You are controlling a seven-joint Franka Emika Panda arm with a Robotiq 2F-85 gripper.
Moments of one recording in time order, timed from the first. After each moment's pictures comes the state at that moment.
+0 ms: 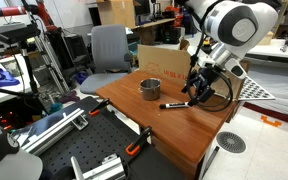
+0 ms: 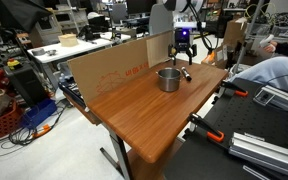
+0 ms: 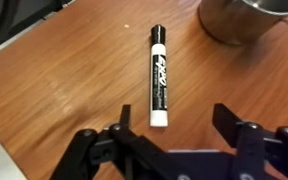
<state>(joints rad) -0.26 0.88 -0.10 -1.42 0.32 1.75 0.19</state>
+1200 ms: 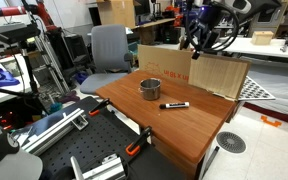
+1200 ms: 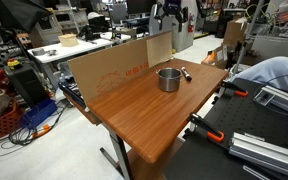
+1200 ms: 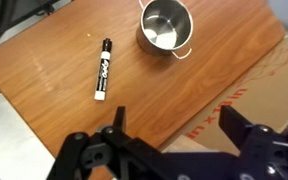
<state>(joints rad) -0.18 0.59 -0.09 -1.47 0.32 1.72 0.20</state>
